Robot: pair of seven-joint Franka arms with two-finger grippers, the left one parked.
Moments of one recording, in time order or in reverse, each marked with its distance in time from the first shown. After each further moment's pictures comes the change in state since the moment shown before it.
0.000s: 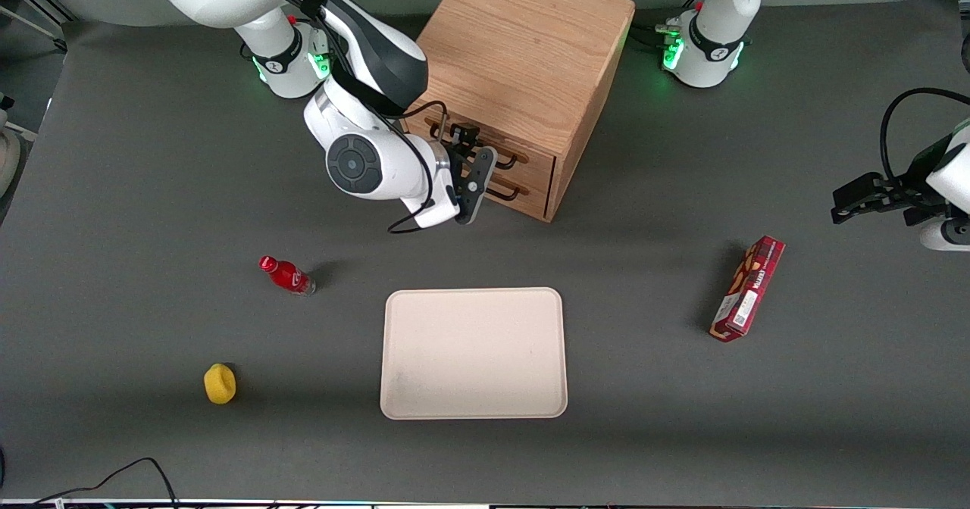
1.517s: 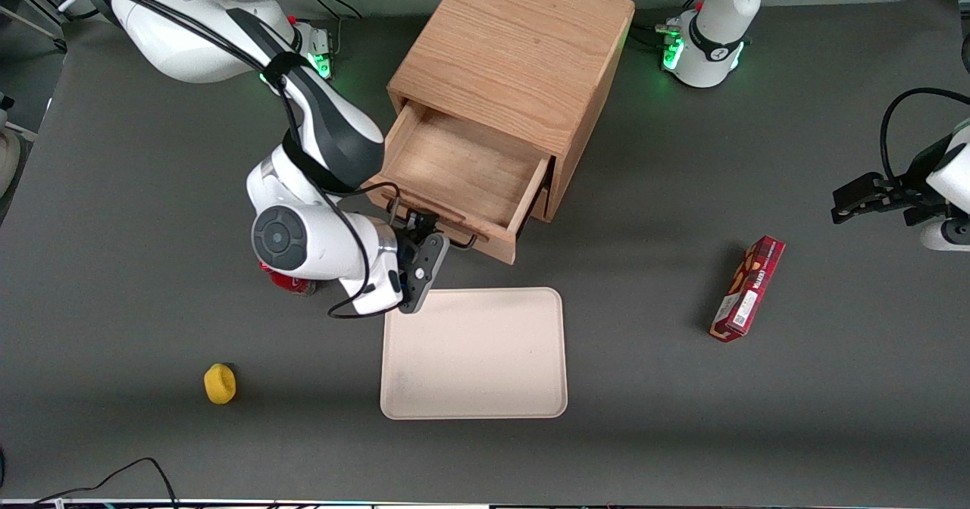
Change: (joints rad) arm -0.012 0.171 -0.147 0.321 -0.177 -0.027 -0.115
